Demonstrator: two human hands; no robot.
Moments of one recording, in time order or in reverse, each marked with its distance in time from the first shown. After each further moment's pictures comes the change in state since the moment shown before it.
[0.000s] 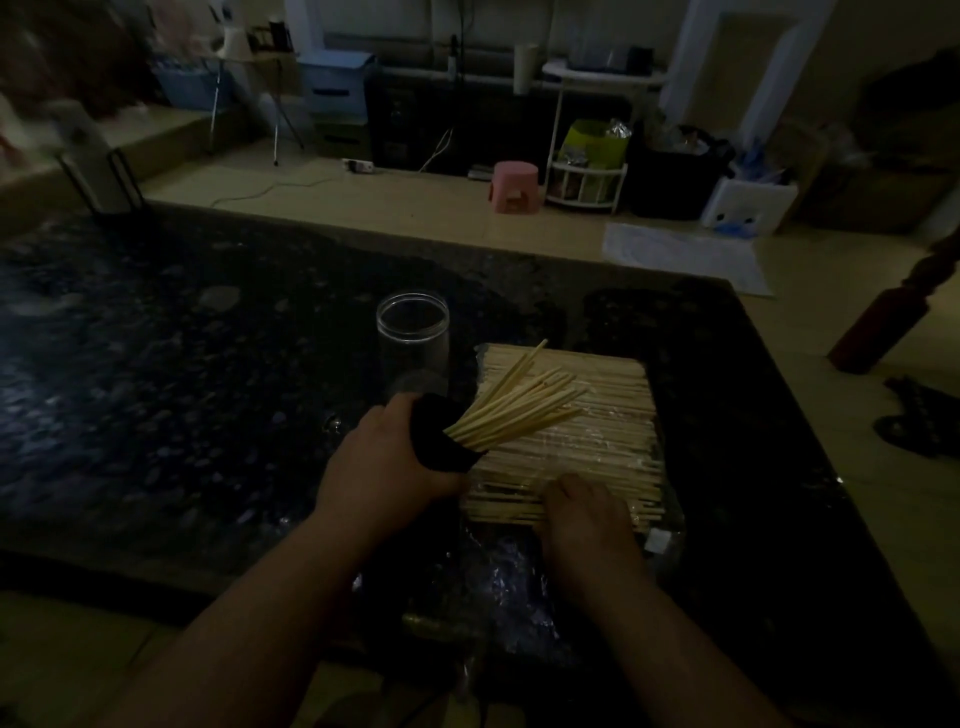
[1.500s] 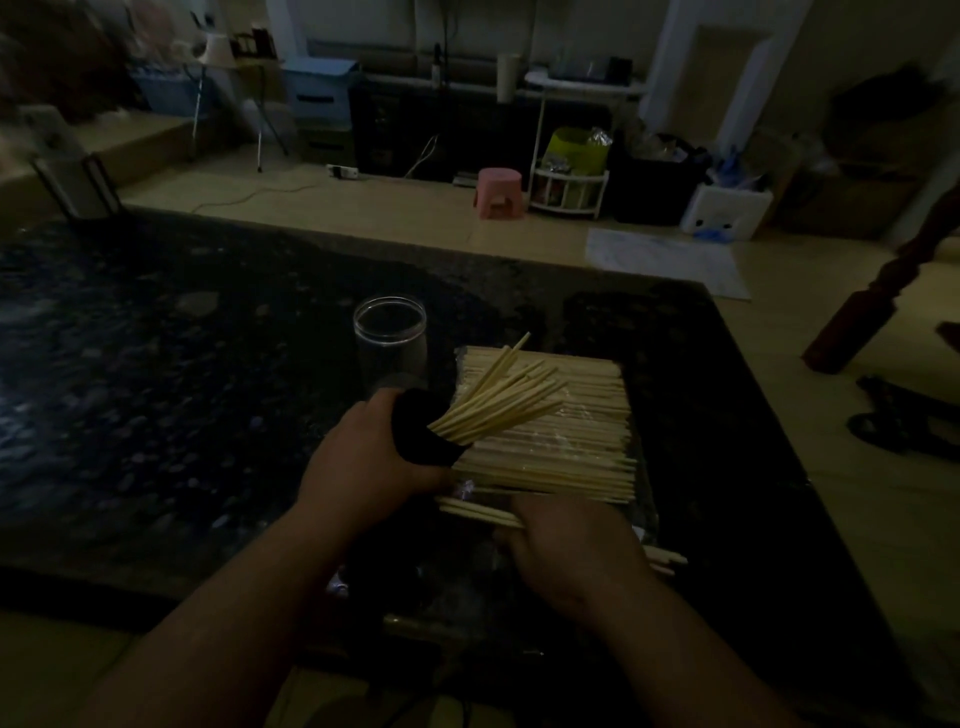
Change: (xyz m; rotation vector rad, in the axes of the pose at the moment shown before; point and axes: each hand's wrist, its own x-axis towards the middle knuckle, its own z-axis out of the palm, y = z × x) left_hand 0.004 0.005 0.003 -0.034 0.018 0.018; right_hand -0.015 -0.014 -0.067 0.106 -0.173 -0.094
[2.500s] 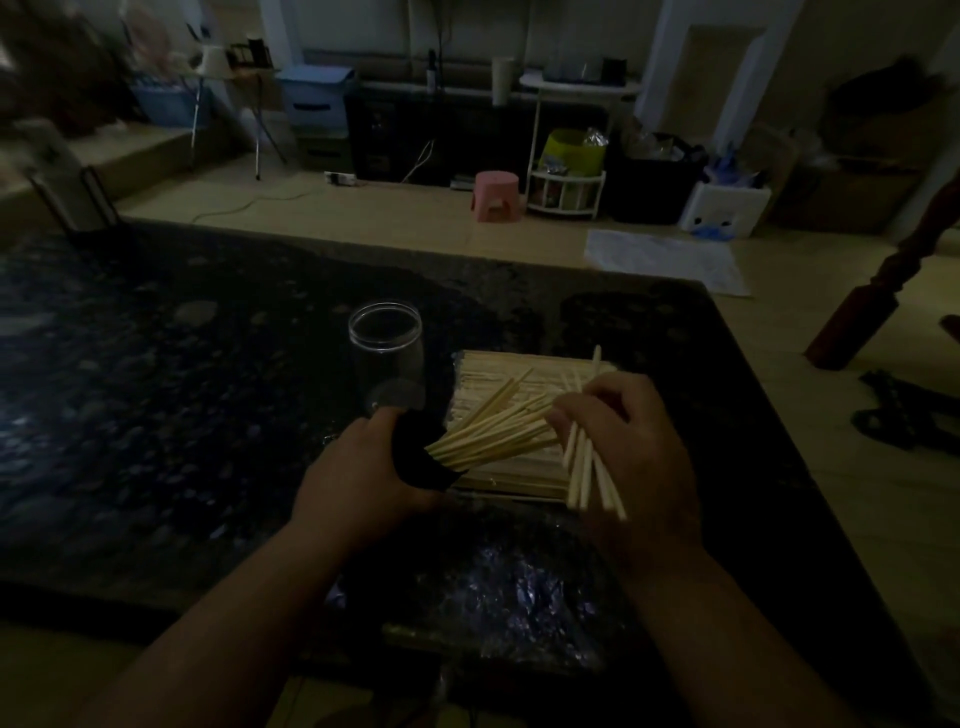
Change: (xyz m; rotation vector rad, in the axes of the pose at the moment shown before) left_hand -0.003 -0.003 0.002 0.135 -0.070 0.015; right_hand 0.008 0.013 -0.057 0.521 0.574 0.016
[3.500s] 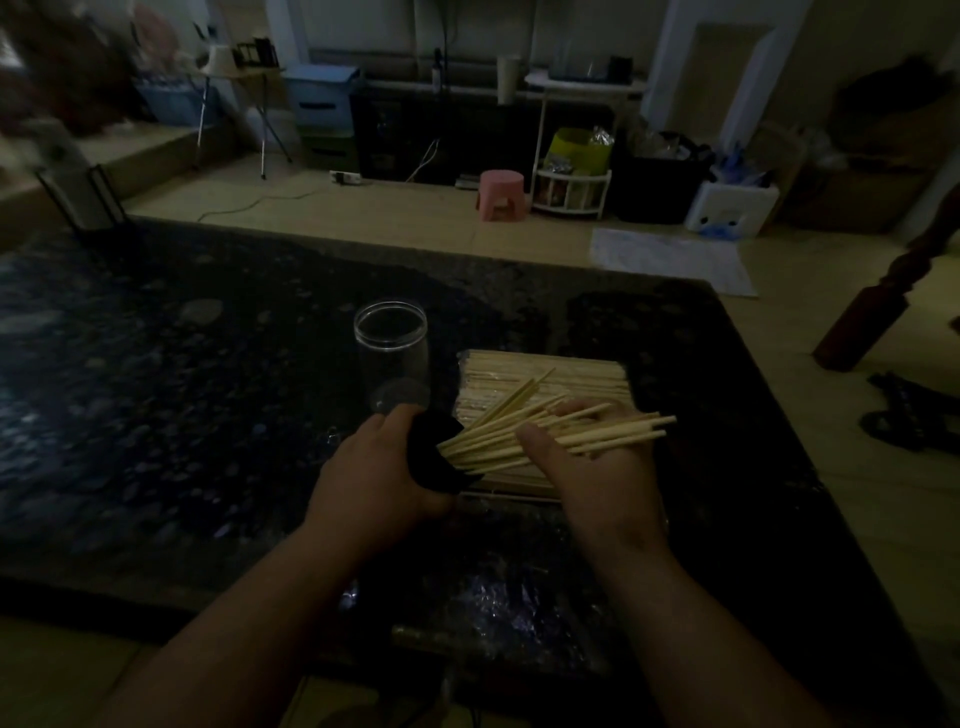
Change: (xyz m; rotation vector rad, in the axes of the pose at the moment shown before) left_hand -0.001 0.002 0.005 0.011 0.031 0.060; right_hand -0.007 -0.007 0.034 0.456 0.154 0.347
